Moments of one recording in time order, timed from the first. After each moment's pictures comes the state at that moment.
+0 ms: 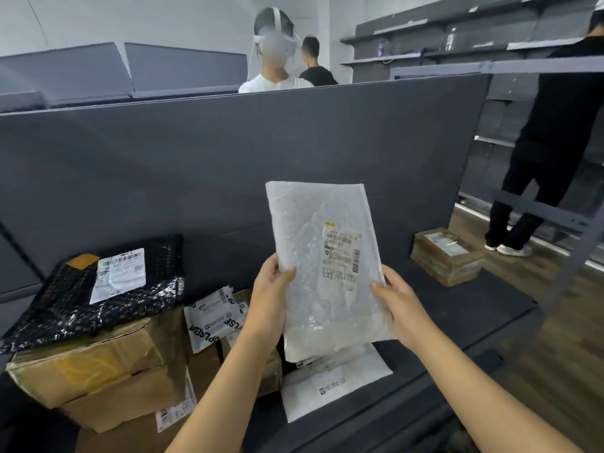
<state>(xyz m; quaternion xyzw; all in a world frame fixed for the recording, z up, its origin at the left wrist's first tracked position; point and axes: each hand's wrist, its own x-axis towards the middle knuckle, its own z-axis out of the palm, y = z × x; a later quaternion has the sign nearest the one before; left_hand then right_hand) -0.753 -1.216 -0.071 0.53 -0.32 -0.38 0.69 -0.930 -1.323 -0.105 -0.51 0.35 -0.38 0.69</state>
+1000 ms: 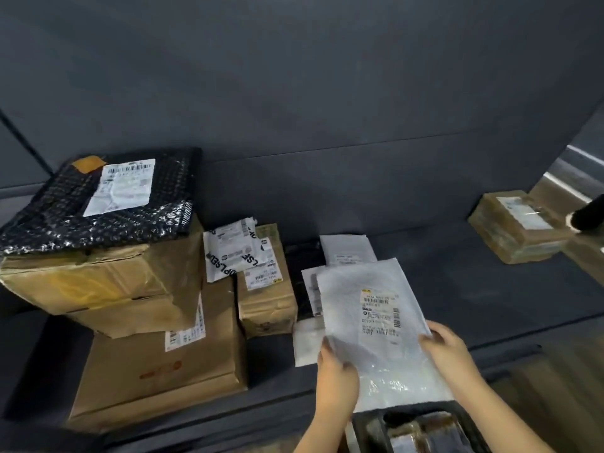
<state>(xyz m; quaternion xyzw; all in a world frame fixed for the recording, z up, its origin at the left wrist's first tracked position) -0.839 -1.207 -0.258 0.78 -0.15 -0.43 0.43 -0.968 -1.344 -0.259 -0.58 0.57 -0.19 0.55</state>
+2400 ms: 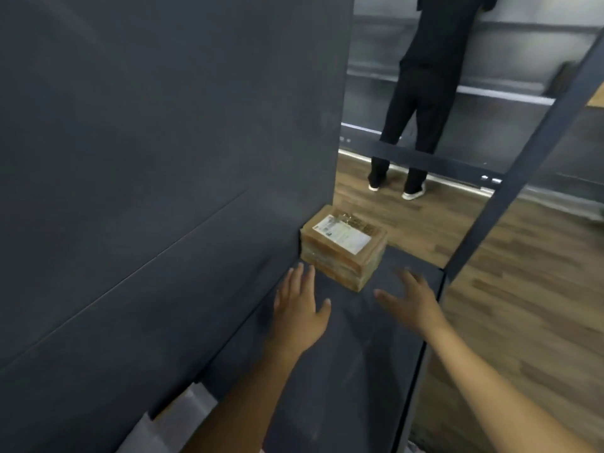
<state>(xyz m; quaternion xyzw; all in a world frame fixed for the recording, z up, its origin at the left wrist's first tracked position) -0.844 -1.633 -0.245 0.62 -0.74 -0.21 0.16 -1.054 -1.636 -0.240 -0.53 0.77 -0.21 0.29</state>
